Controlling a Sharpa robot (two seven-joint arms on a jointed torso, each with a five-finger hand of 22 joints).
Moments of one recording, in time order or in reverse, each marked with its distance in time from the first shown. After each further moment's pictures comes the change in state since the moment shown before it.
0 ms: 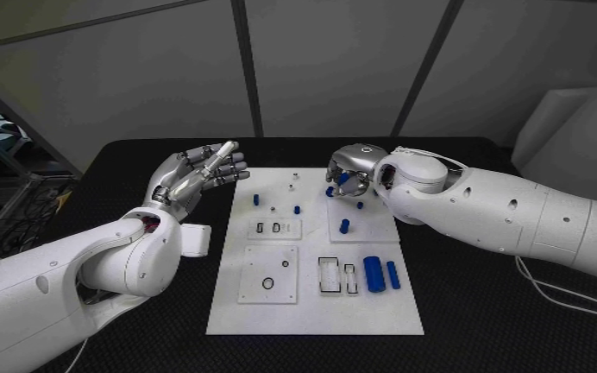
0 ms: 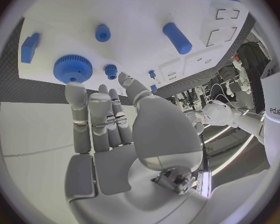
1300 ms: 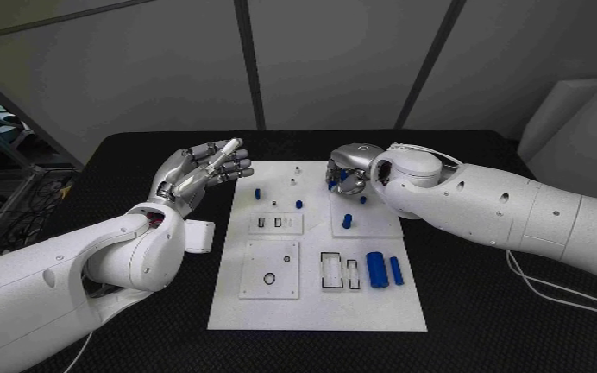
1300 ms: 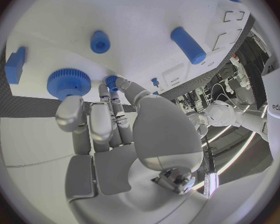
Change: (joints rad) left arm -0.001 0.007 0.000 -0.006 -0.008 0.009 -0.008; left_hand 0.000 0.000 -0.005 -0.005 0.000 -0.008 0.000 -0.012 -0.005 0.000 0.000 -0.009 -0.001 -0.004 0.004 -0.008 -0.002 0.000 0.000 0.000 -0.004 -0.005; right arm 0.002 0.042 0.001 -0.053 0.030 0.052 0.011; right_hand 0.013 -0.013 0.140 0.056 -0.004 0.018 0.004 0.000 0.001 0.042 -0.005 0.000 -0.002 0.000 0.000 0.238 0.252 -0.042 0.103 0.003 0.180 0.259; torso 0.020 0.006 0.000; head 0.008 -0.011
